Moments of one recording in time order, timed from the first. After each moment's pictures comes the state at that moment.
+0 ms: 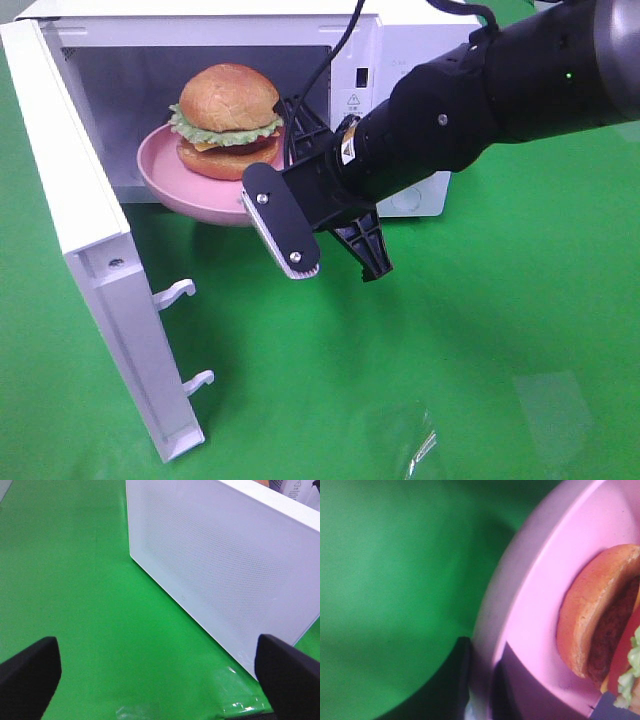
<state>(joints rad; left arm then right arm) 0.03 0.00 -0.52 -0.21 1.08 0.15 0.71 1.83 -1.12 -0.07 0.14 -1.47</state>
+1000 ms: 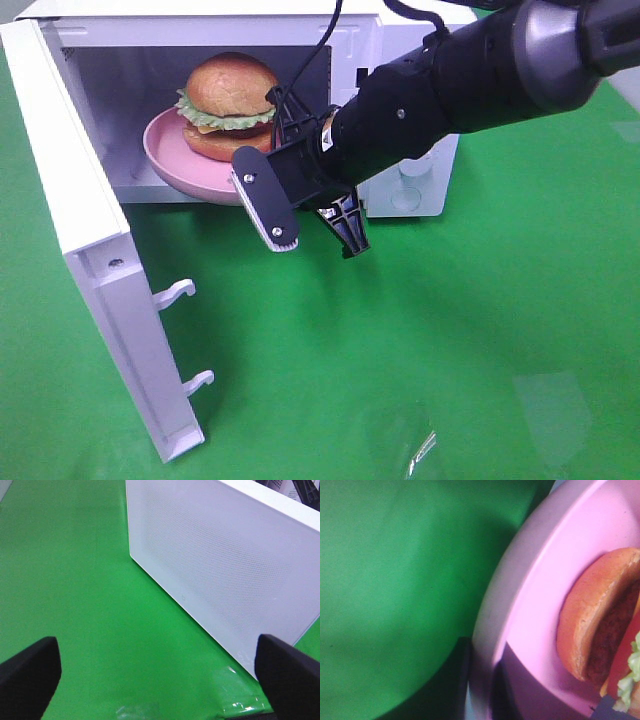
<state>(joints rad) 0.03 0.00 -0.52 -0.21 1.08 0.15 0.68 1.97 -1.25 -0.12 0.12 -1.43</state>
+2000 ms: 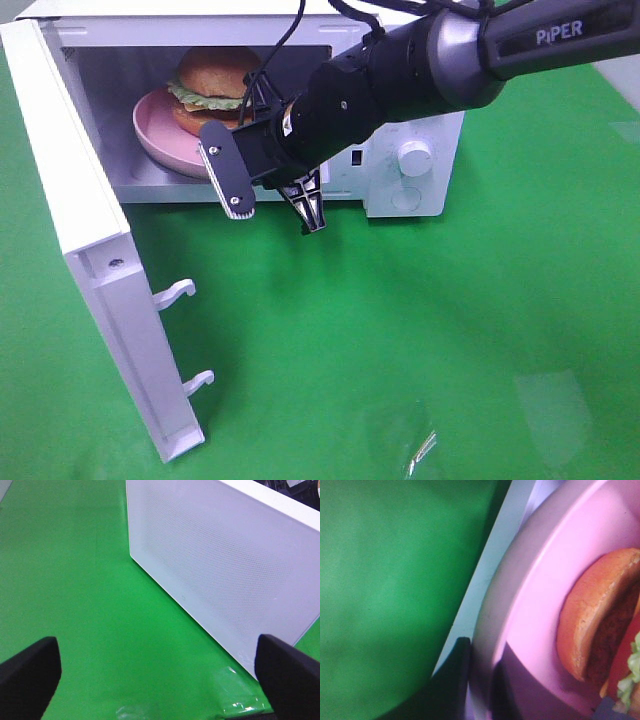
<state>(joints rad) 0.03 0.00 -0.52 -0.21 1.08 0.15 0.68 2.14 -1.49 -0.18 0.16 -1.30</state>
